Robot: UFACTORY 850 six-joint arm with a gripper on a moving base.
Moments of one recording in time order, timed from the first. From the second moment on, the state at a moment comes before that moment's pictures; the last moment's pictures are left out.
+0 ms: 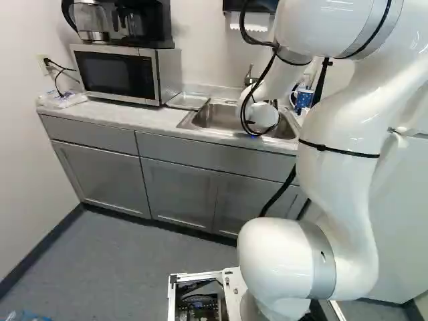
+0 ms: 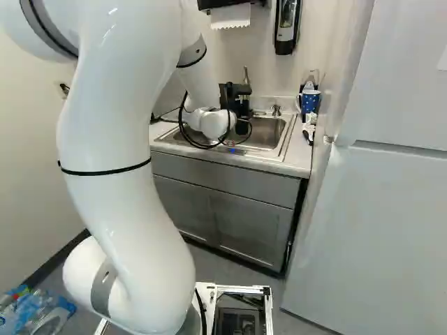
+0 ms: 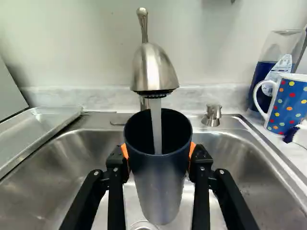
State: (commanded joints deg) arm -11.5 -17.2 -50.6 3.1 47.4 0.0
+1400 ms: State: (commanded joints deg) arm -11.5 -17.2 -50.6 3.1 47.4 0.0
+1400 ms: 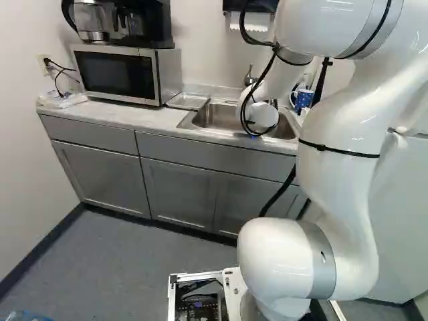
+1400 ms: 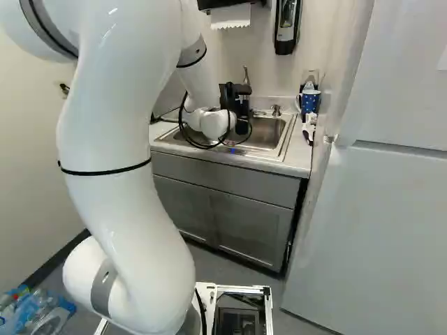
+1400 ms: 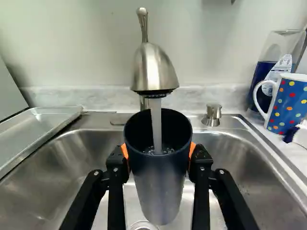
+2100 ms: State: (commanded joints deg) arm -11.5 -17.2 -50.6 3.1 47.4 0.0
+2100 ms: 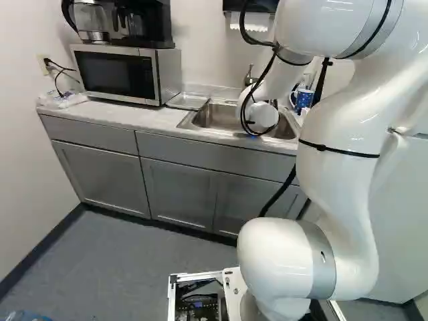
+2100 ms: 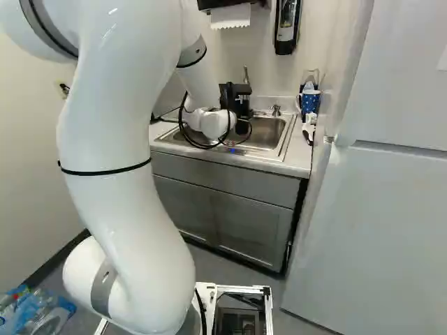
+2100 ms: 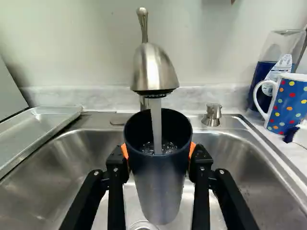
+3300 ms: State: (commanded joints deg) arm -11.5 -17.2 -50.6 3.1 47.4 0.0
